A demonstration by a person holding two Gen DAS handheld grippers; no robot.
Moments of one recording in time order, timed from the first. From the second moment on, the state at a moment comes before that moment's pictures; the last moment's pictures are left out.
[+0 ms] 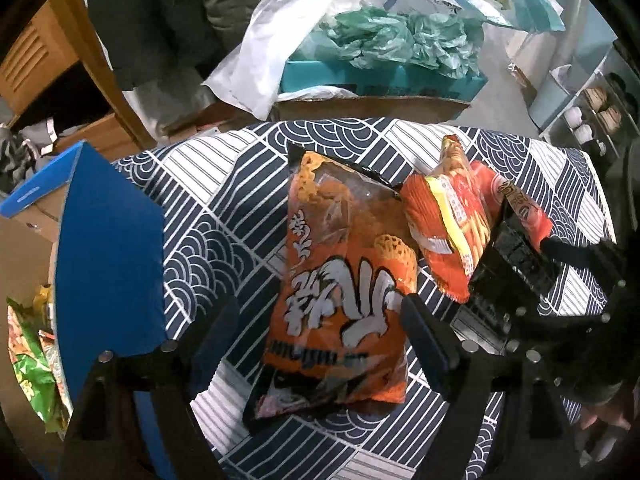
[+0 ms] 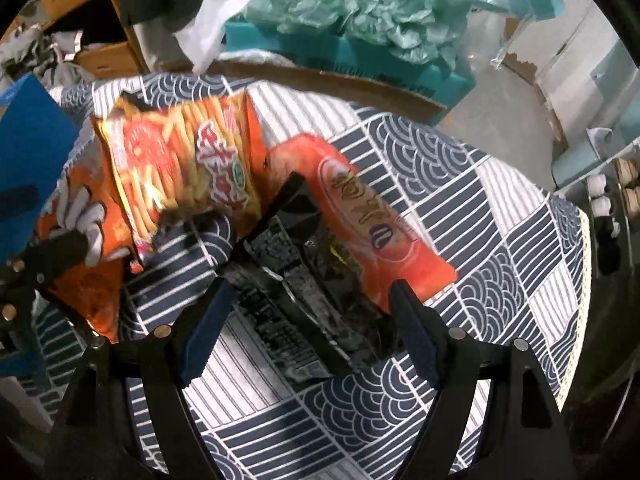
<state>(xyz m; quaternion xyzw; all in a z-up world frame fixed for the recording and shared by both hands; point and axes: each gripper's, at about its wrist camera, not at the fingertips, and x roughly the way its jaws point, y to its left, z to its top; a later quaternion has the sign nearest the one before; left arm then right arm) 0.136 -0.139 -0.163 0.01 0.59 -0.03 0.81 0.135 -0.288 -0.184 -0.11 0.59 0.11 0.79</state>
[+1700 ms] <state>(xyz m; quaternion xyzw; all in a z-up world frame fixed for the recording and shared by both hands) 0.089 -0.111 -0.159 -0.01 0.59 -0.07 0.80 0.105 -0.297 -0.185 0.01 0.62 0.09 0.78</state>
